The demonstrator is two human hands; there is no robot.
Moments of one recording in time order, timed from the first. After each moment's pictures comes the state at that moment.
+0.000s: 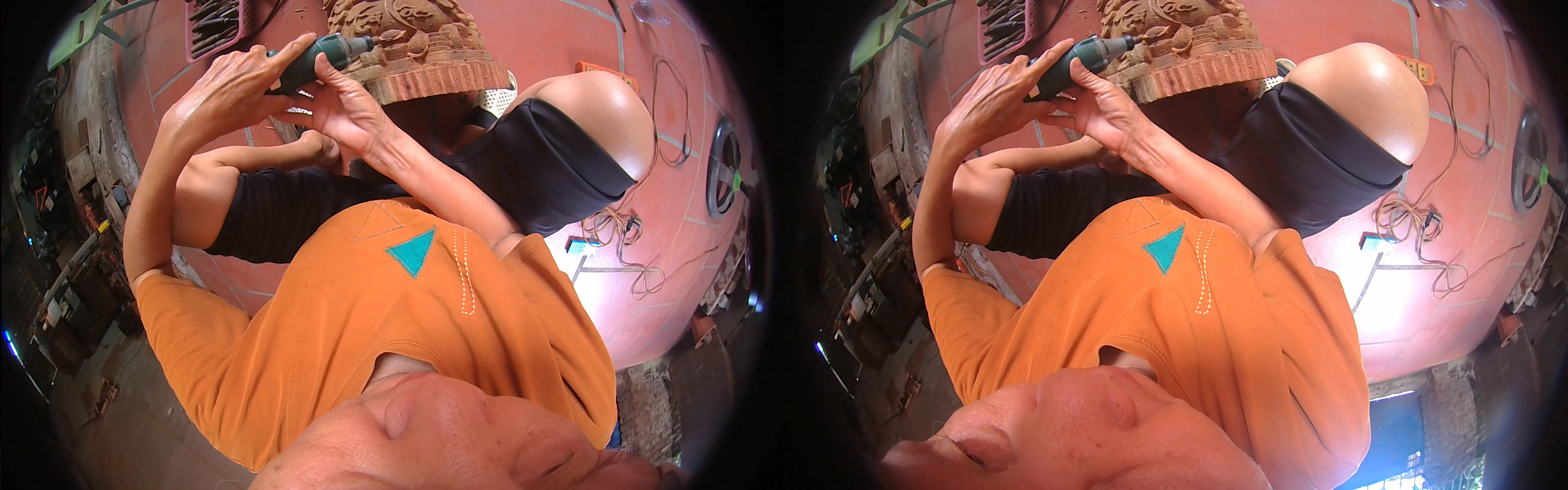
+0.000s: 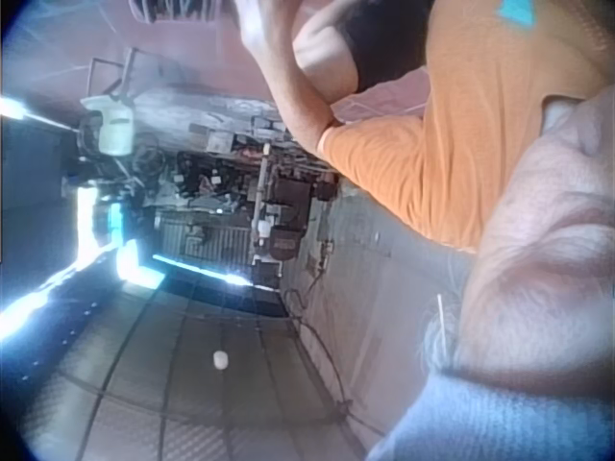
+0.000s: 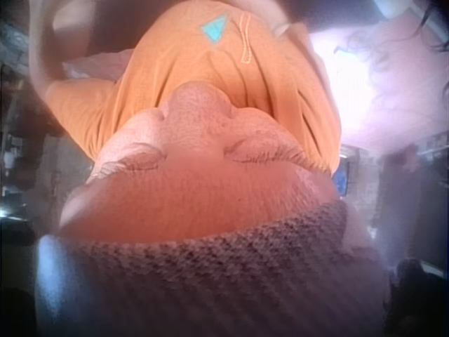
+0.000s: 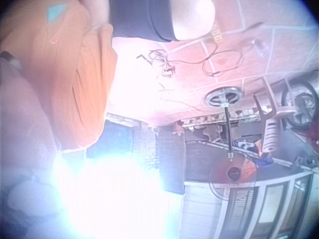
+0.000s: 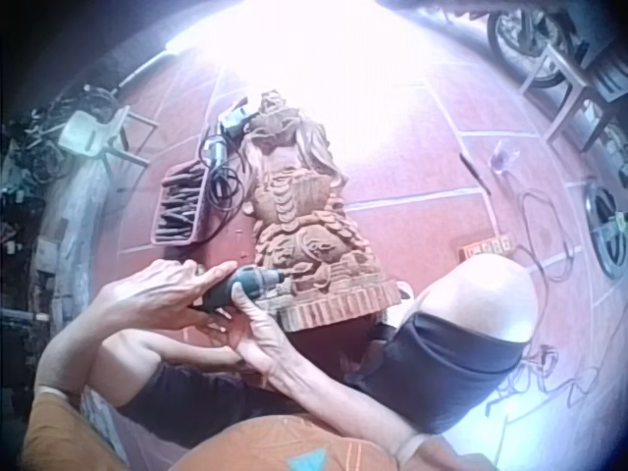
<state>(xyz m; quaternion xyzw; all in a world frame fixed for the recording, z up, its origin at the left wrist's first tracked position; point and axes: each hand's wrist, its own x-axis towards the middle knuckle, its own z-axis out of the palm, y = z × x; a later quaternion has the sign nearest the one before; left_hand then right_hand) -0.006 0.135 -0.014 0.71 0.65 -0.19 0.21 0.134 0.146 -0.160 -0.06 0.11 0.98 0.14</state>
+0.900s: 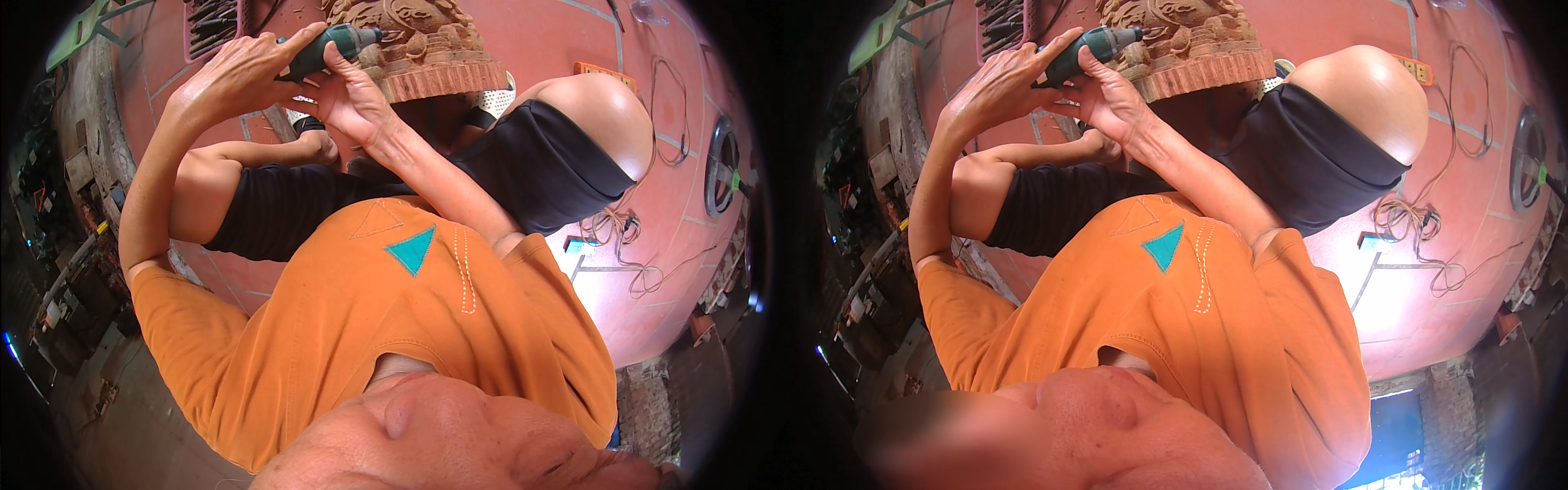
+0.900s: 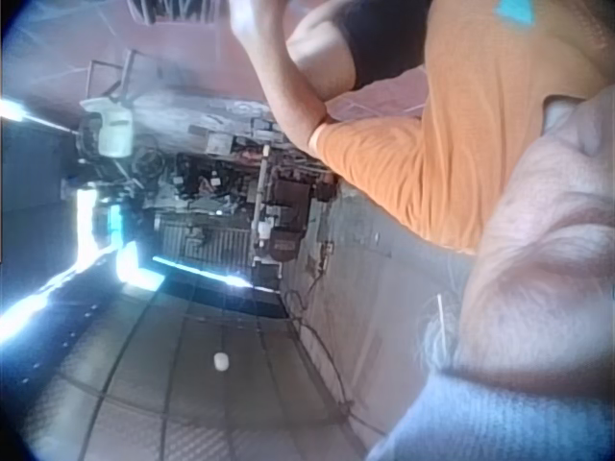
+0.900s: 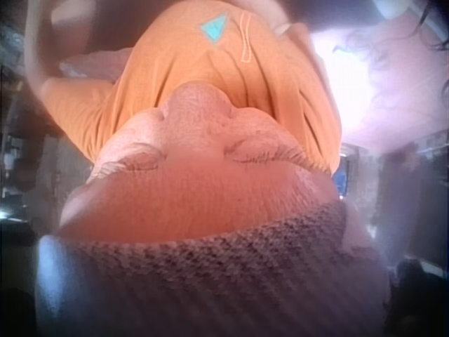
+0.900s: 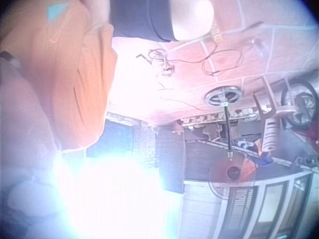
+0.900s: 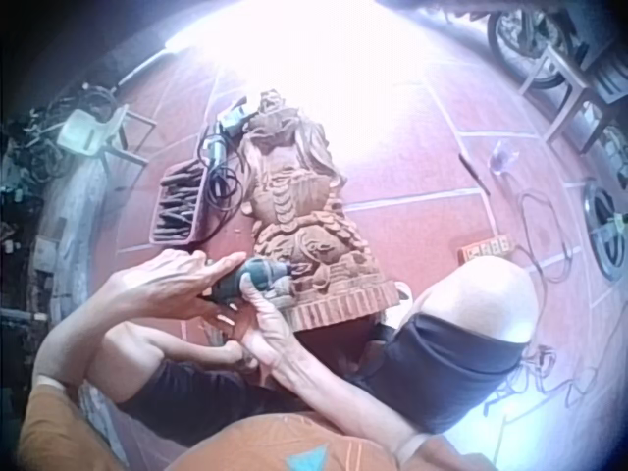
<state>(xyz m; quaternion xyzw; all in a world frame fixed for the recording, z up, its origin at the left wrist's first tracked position) -0.004 0.151 -0.022 0.72 0.64 -0.18 0.21 0.134 0.159 -0.162 -0.06 0.09 0.98 0.17</state>
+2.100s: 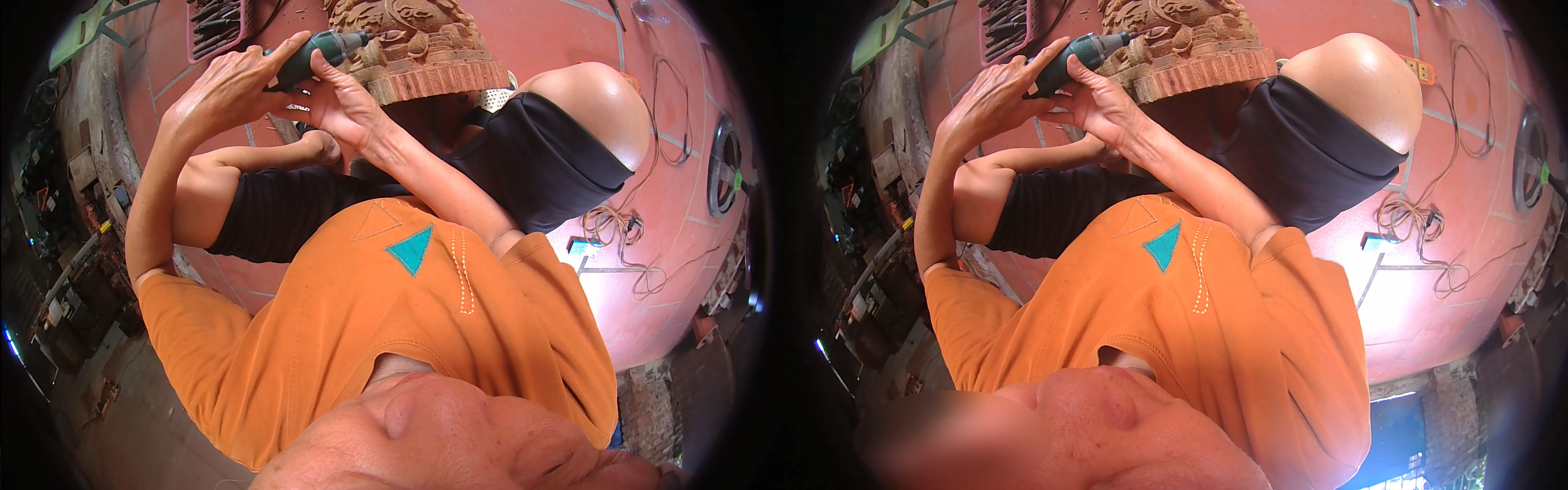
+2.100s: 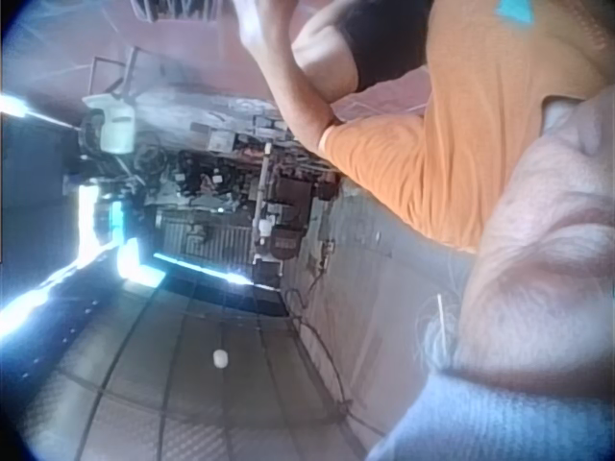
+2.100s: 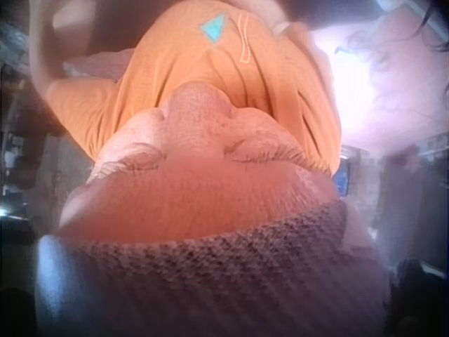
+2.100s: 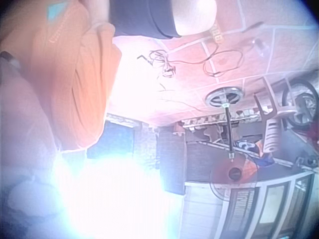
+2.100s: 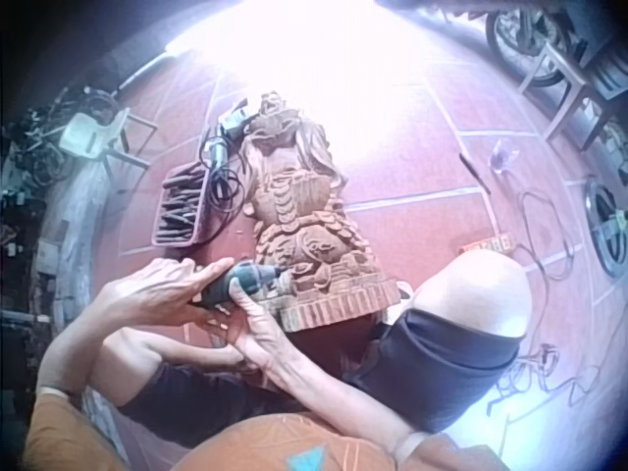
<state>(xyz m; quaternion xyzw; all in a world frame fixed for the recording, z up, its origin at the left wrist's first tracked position) -0.011 0.136 -0.019 0.70 0.65 -0.19 0.20 0.127 0.149 -0.166 -0.06 0.09 0.98 0.14</state>
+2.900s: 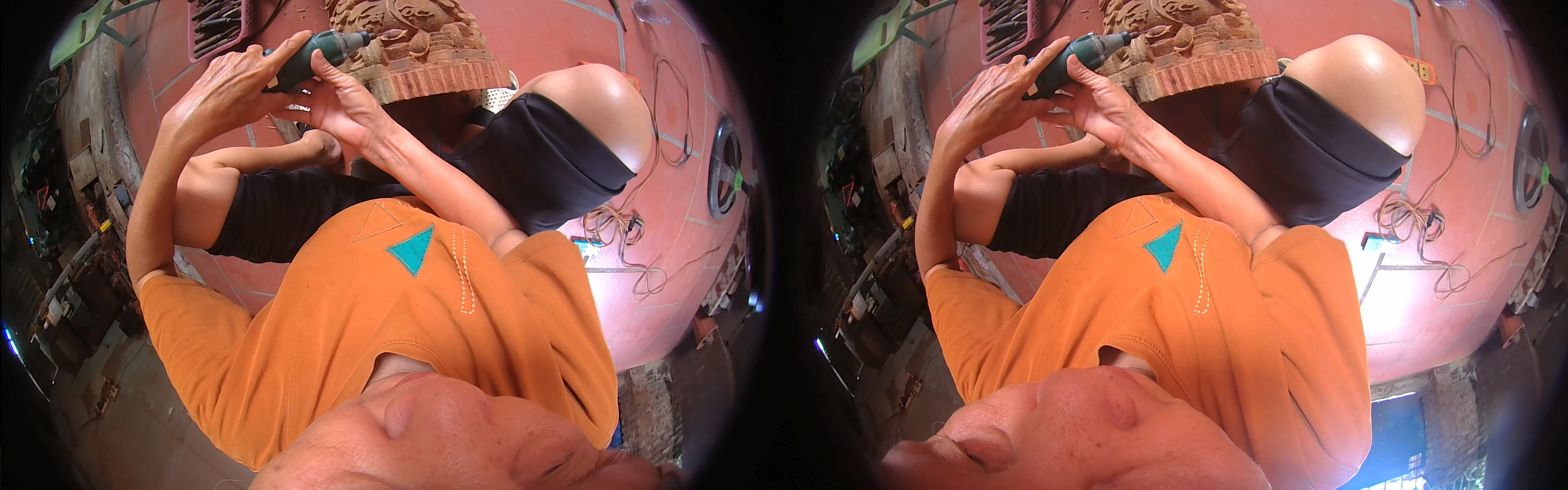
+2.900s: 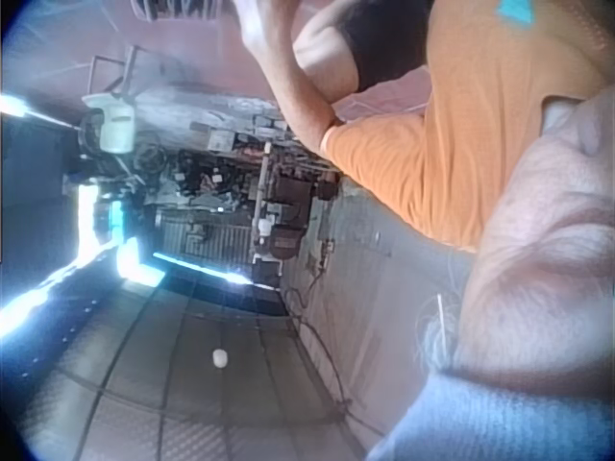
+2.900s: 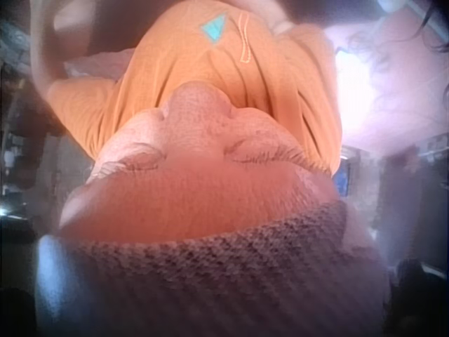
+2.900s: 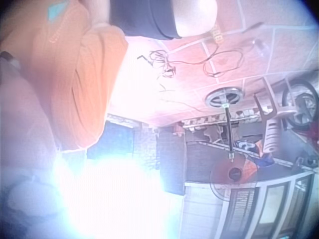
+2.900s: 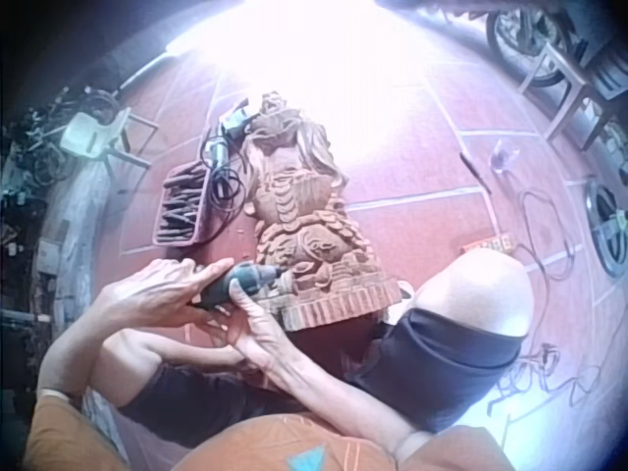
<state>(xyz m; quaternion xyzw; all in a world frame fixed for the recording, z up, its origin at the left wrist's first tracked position) -0.003 0.136 -0.014 0.70 0.66 -0.20 0.20 0.131 0.150 -0.161 -0.06 0.10 0.98 0.14</state>
